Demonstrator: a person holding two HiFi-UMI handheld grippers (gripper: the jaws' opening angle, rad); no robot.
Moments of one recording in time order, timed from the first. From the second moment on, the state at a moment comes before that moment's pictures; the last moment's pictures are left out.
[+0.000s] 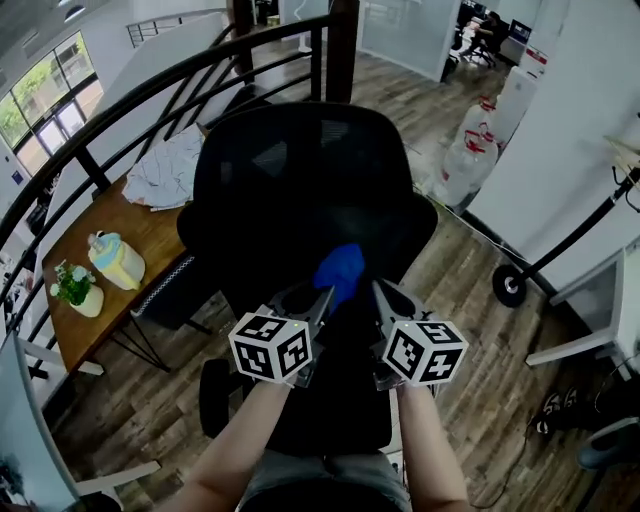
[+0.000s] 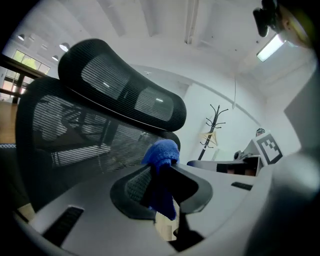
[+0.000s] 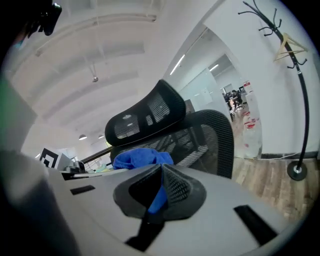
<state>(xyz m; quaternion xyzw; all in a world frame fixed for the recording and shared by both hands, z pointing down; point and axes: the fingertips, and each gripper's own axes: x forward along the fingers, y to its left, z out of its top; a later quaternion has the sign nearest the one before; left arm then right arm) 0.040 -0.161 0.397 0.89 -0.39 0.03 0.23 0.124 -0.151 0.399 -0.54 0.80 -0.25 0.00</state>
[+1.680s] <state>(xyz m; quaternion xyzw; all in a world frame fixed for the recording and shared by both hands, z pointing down) 0.145 -0.209 0.455 0.90 -0.34 0.09 0.25 0.190 -0.178 0.465 -0.57 0.76 -0.31 -0.01</state>
